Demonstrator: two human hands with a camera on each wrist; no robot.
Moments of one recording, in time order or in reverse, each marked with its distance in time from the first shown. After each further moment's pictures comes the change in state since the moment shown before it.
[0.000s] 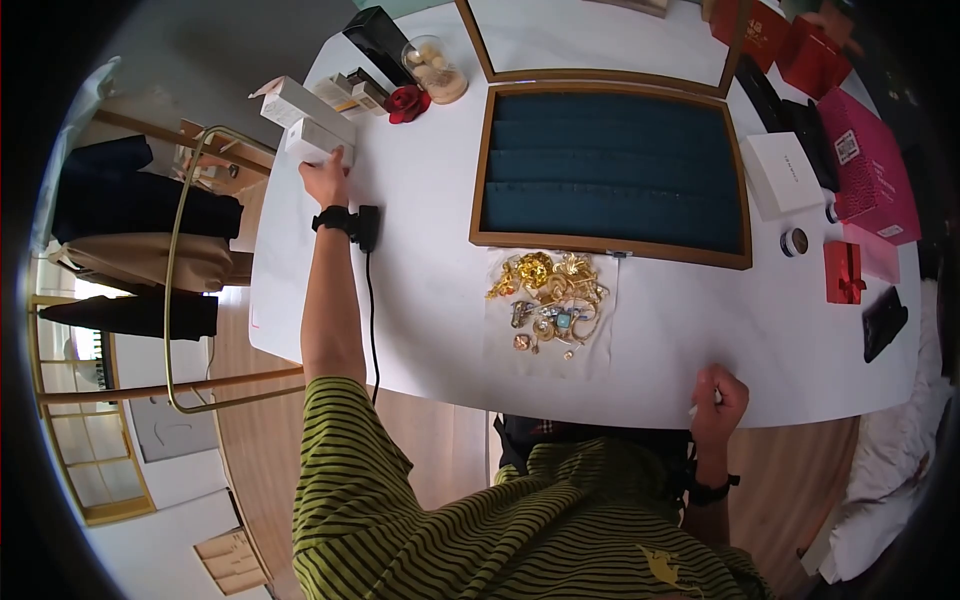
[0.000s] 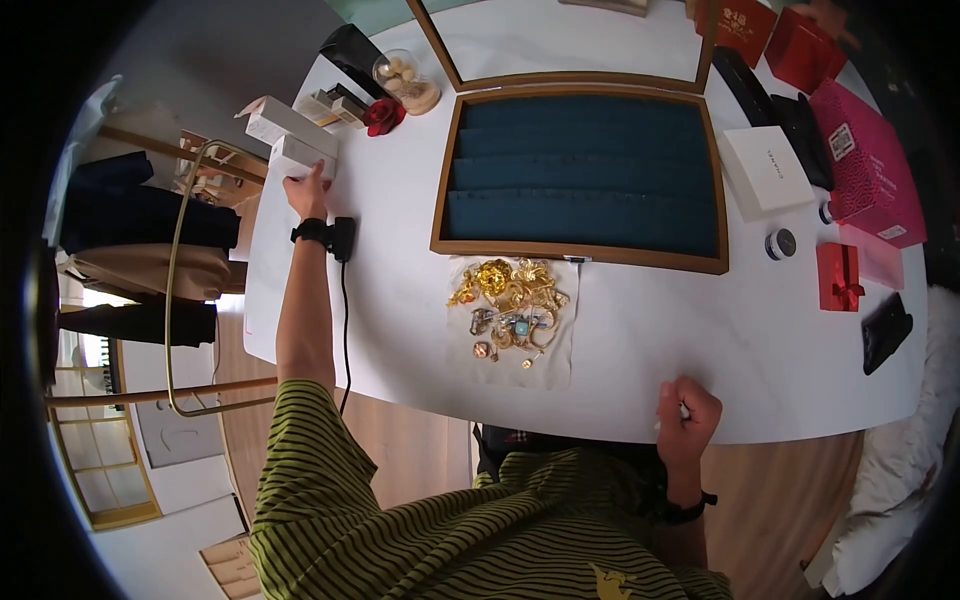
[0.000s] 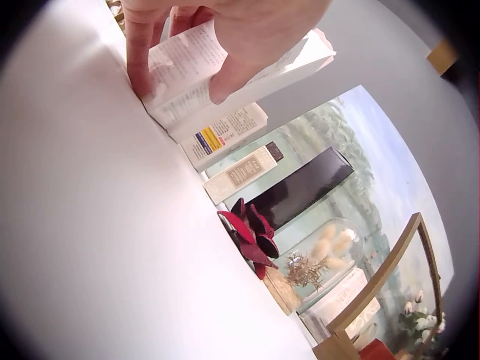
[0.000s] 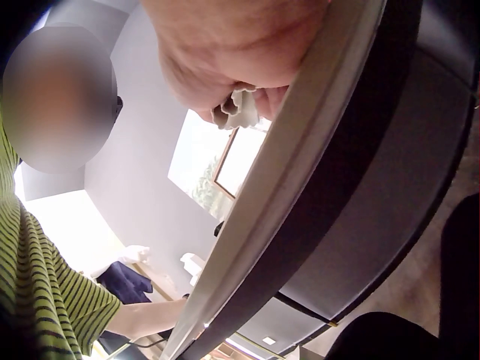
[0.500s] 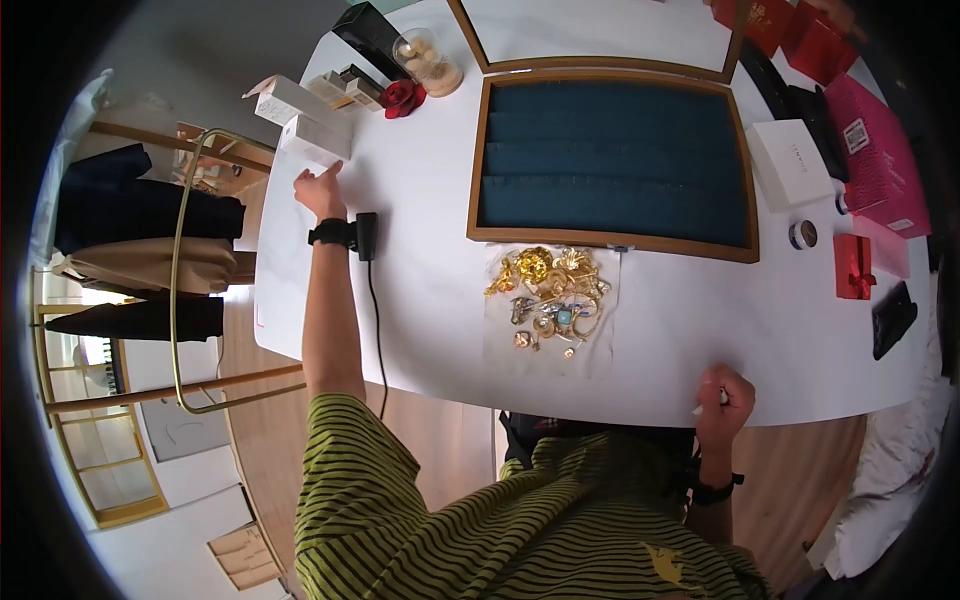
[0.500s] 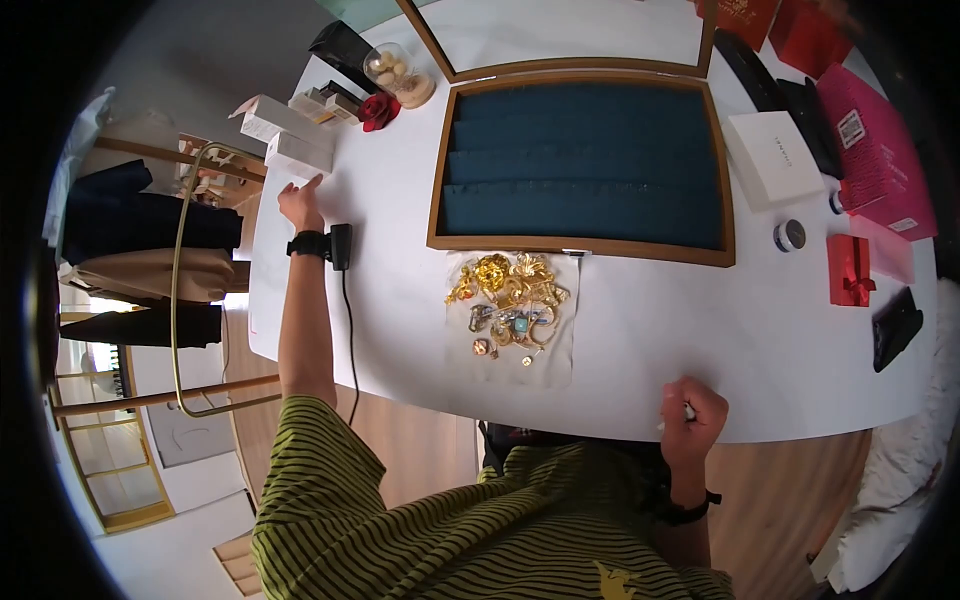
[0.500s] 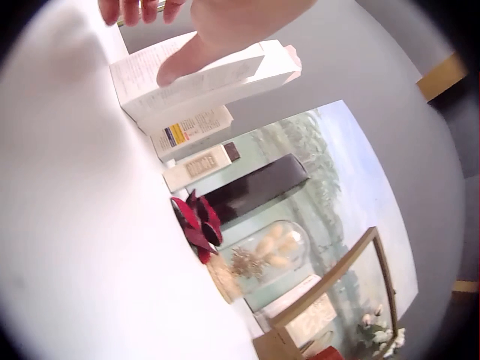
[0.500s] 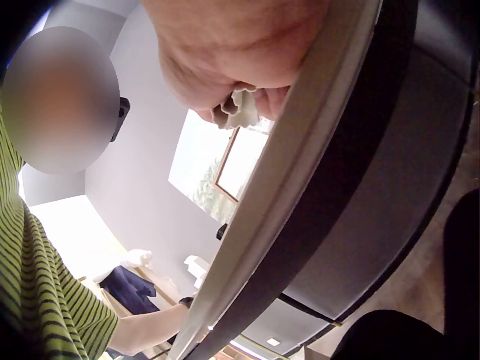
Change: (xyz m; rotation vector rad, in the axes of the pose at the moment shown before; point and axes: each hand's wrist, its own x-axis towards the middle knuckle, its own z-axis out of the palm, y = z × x) left_hand -0.001 -0.018 -0.014 0.315 0.156 0.065; right_hand 0.001 0.002 -0.002 -0.012 0.013 -0.046
